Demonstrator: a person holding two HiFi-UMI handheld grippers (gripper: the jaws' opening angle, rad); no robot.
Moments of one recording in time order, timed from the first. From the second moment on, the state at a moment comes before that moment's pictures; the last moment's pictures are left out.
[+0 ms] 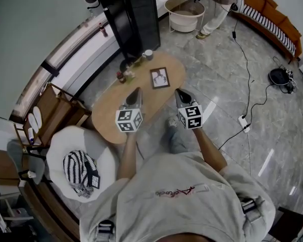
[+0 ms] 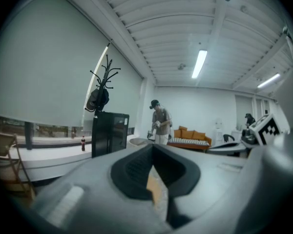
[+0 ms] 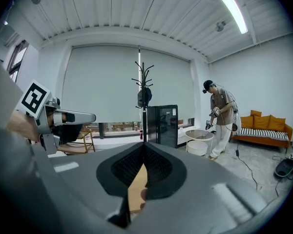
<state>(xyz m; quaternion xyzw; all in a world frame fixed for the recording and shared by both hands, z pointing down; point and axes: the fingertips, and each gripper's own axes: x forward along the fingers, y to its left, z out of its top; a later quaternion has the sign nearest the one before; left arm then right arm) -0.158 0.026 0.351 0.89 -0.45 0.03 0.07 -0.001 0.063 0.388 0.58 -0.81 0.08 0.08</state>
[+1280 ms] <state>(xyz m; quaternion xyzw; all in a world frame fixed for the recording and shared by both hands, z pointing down) -0.082 -0.317 0.357 0.87 -0.48 0.05 0.11 0.075 -0.288 0.385 0.54 -0.83 0.10 0.10</state>
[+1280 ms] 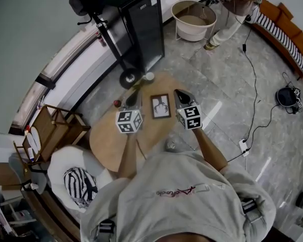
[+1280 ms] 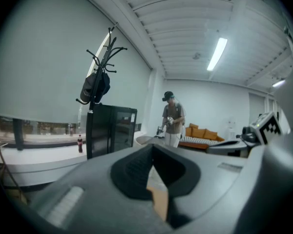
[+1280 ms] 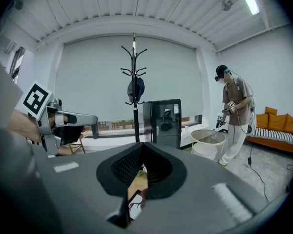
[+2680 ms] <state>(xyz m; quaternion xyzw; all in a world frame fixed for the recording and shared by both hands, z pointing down) -0.055 -0.389 0.440 0.85 -0.49 0.12 0.17 0.103 -0.369 0.477 0.51 -0.83 0.18 0.14</state>
